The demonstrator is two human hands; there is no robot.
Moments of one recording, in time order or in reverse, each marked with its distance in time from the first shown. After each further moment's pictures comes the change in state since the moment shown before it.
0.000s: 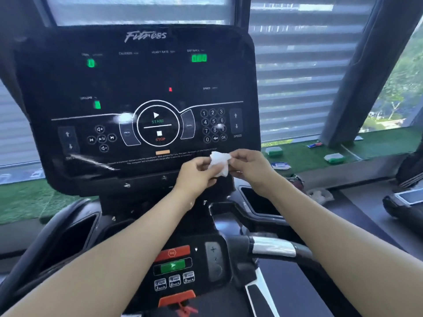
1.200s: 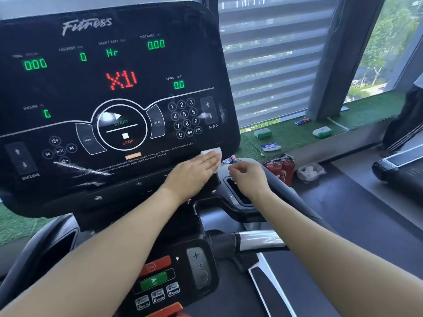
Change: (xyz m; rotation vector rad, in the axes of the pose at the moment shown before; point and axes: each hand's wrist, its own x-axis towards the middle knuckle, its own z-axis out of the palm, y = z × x) left_hand 0.060 -0.032 0.010 1.699 -0.281 1.227; right_hand -0.003 0.061 -0.026 -0.285 0.370 0.112
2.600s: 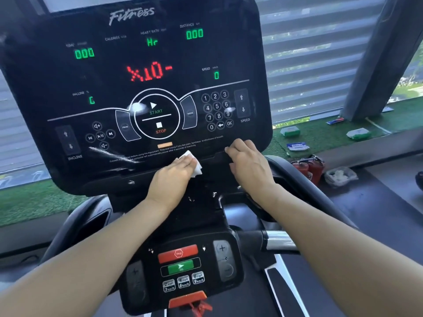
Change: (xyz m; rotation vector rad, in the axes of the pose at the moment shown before) left_hand -0.088 -0.012 -0.024 -0.194 -0.029 -0.545; right_hand 0.005 -0.027 0.044 -0.761 0.029 -0.768
